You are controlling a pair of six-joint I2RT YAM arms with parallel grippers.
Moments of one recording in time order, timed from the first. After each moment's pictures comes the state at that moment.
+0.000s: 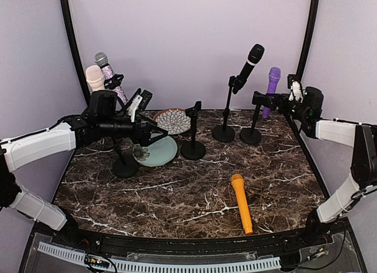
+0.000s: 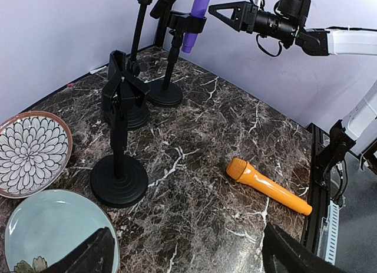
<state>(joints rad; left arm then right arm) -0.57 1.34 1.02 -0.11 0.52 -0.06 0.04 1.49 0.91 0.48 -0.32 0.14</state>
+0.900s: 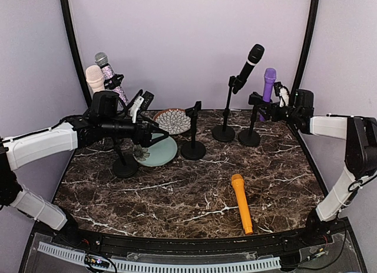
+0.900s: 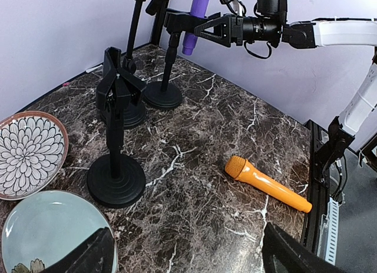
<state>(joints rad) -0.57 1.36 1.02 -0.10 0.54 -0.04 0.04 1.63 1.04 0.26 -0.55 0.02</state>
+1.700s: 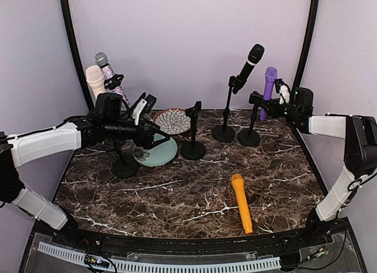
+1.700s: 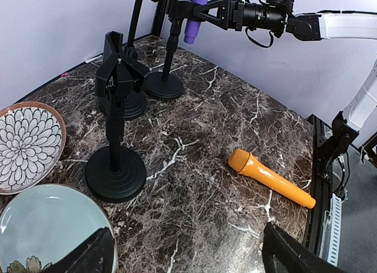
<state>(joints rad) -0.57 1.40 1.02 -0.10 0.54 -0.04 0.06 1.64 1.05 0.33 -0.44 0.00</state>
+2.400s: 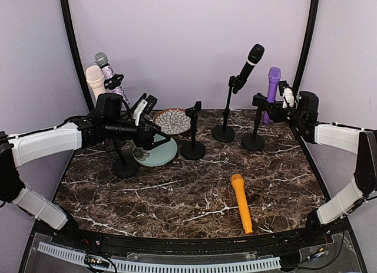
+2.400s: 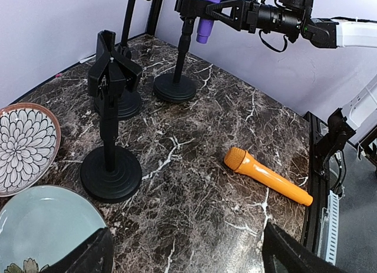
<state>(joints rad) -0.57 1.40 1.02 -0.10 0.56 -0.03 0.11 1.45 0.89 0.34 -0.29 0.00</state>
